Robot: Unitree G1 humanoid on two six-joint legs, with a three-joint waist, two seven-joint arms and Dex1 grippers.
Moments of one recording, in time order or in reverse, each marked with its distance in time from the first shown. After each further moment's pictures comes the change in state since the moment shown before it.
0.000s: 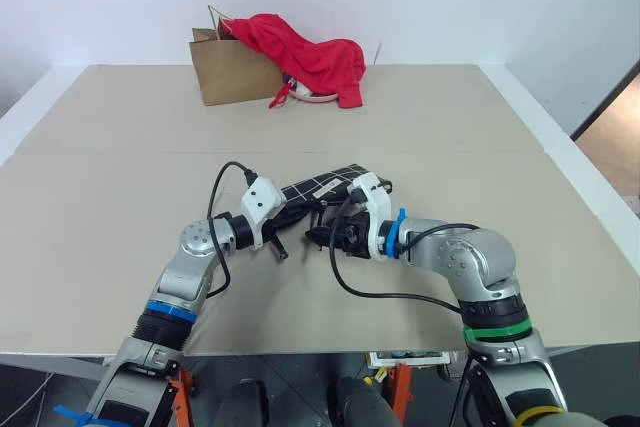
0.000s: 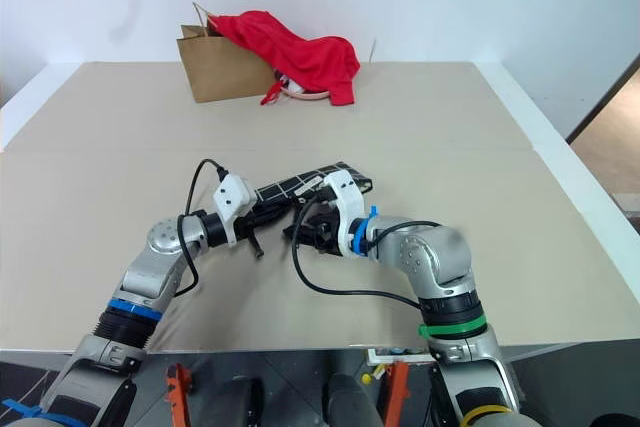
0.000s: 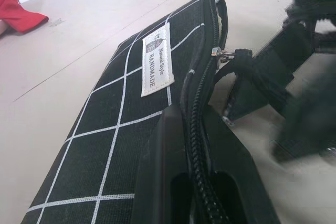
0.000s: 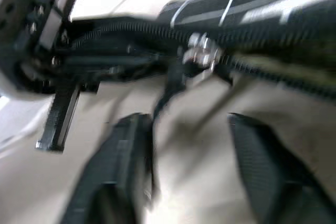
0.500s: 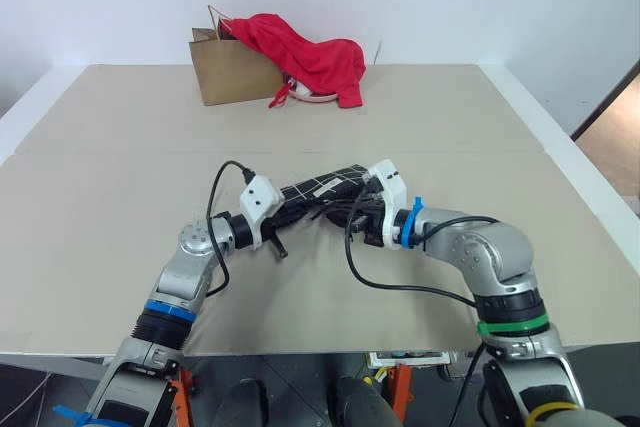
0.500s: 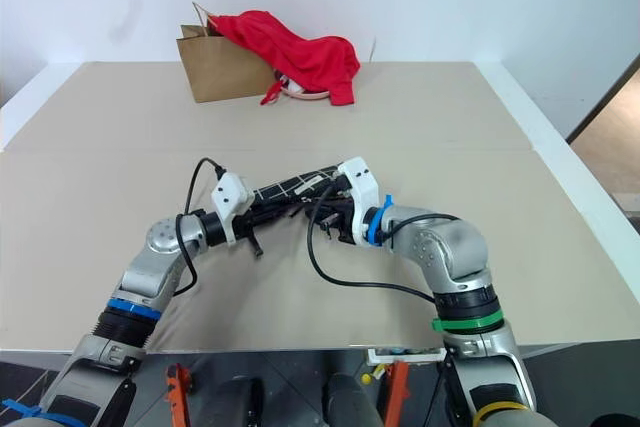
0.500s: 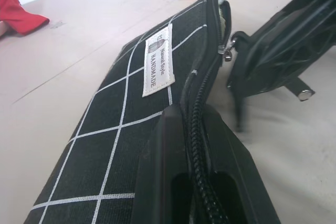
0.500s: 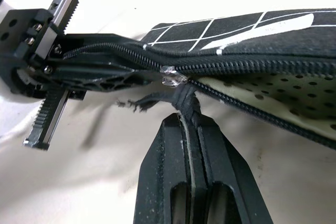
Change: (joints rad) left arm -0.002 0.001 0.009 0.000 -0.030 0.008 -0.004; right arm 0.016 -0.097 -0.017 -0.029 0.004 -0.045 0.069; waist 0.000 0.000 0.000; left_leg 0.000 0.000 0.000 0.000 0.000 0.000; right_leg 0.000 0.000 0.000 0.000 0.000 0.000
